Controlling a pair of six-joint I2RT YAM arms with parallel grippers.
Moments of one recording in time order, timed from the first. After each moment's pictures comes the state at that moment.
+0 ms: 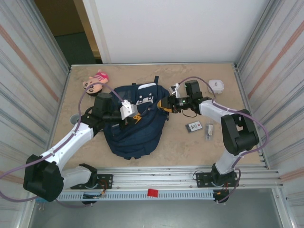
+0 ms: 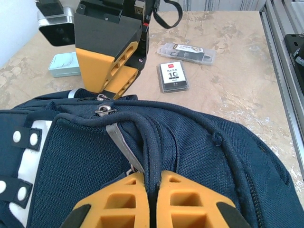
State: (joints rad) left arm -0.41 1.16 0.80 -0.27 0.76 0.62; right arm 0.35 1.71 1.03 -0.04 -0.97 0.62
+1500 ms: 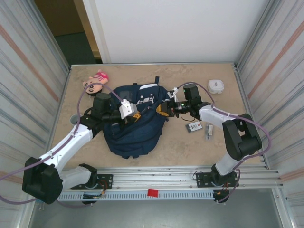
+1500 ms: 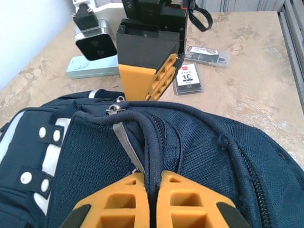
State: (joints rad) left arm -0.41 1.14 0.79 -0.22 0.70 0.60; right arm 0.40 1.62 0.93 0.07 -1.00 0.85
